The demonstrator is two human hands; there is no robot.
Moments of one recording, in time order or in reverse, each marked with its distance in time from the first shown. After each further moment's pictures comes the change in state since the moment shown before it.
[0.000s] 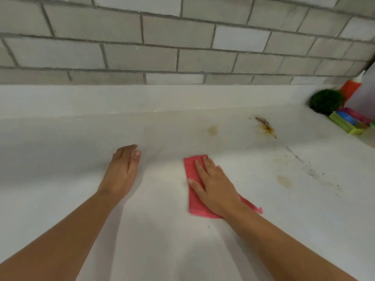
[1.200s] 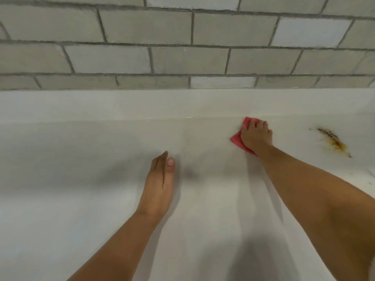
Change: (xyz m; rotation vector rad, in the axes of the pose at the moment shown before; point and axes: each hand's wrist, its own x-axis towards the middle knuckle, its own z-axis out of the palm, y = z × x) left_hand 0.004 0.000 -0.002 -0.341 0.134 -0.139; right_hand 0.229 0.045 -0.008 -0.025 0.127 0.402
